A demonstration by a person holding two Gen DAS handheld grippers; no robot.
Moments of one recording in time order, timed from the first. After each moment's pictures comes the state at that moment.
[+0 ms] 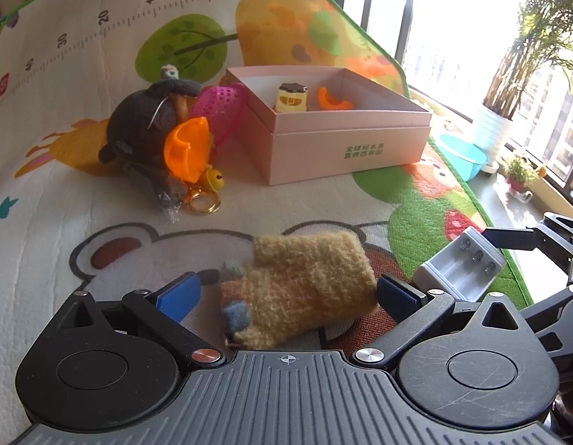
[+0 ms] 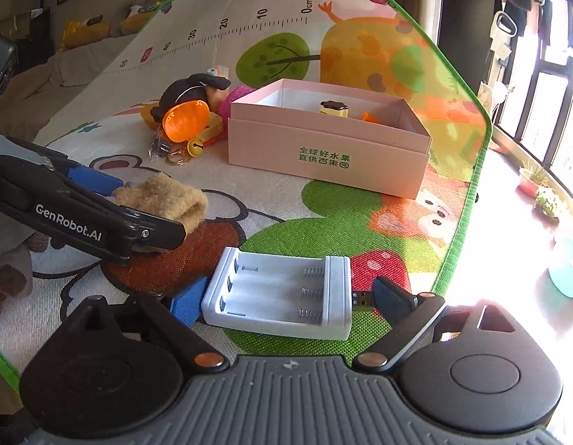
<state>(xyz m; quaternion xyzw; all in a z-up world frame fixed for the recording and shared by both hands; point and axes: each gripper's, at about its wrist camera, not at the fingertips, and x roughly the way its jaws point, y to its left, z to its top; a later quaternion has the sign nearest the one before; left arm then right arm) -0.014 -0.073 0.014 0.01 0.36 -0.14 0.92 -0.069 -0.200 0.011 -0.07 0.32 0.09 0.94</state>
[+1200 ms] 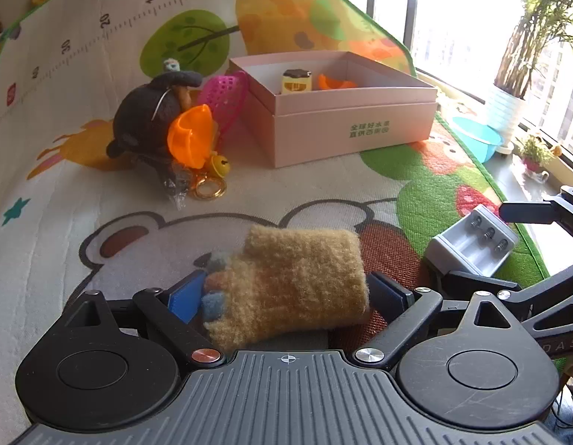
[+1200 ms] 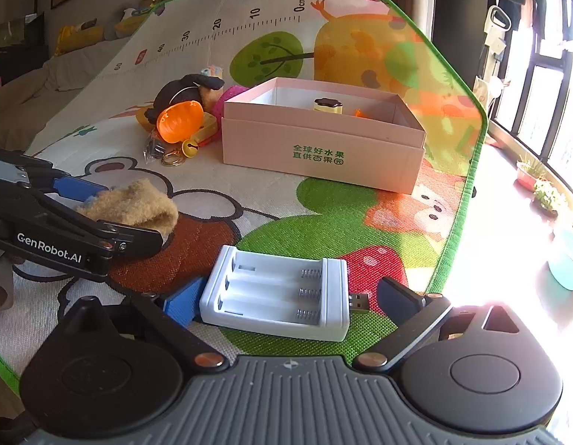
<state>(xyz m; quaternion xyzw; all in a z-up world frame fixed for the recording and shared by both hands) -0.025 -0.078 0.009 0.05 0.36 -0.12 0.92 -0.067 -0.204 0.008 -0.06 0.32 0.09 0.94</state>
